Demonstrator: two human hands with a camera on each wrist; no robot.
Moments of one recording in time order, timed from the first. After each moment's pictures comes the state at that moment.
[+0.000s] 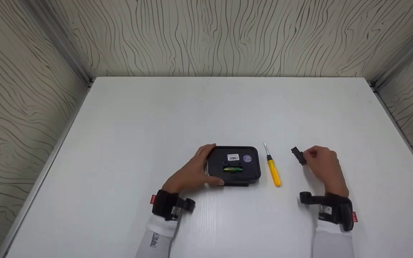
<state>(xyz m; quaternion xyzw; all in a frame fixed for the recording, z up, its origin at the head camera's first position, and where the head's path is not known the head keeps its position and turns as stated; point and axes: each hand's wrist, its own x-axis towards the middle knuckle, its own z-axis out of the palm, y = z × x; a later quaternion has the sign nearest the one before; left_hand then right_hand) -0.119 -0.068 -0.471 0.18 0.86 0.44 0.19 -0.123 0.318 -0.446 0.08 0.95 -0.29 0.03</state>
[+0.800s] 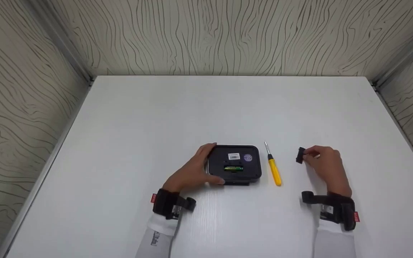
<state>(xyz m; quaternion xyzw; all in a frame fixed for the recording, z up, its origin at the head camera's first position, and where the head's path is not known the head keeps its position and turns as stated) -0.118 -0.069 -0.470 0.17 0.86 0.44 0.20 -0.119 0.321 -0.448 0.09 0.95 -0.29 0.05</state>
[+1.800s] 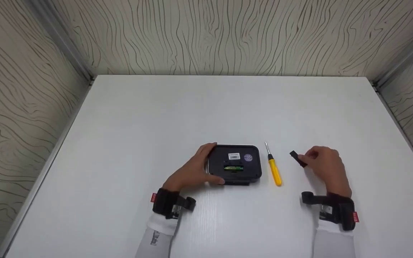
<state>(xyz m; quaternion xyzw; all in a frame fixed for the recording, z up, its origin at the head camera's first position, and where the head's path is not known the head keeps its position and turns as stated) -0.120 -0.069 -0.473 0.17 0.85 0.45 0.20 -0.120 0.317 -0.447 0.09 0.96 -0.26 0.07</state>
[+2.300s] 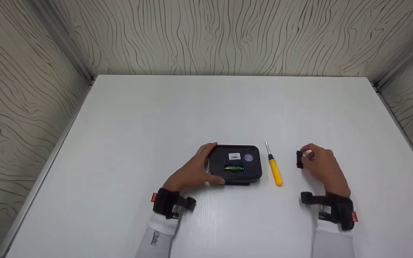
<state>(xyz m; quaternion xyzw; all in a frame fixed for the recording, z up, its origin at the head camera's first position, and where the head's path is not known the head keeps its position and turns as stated) -0.120 -0.069 -0.469 0.18 0.85 0.45 0.19 -0.124 0.318 -0.450 0.03 0.96 -0.26 0.08</state>
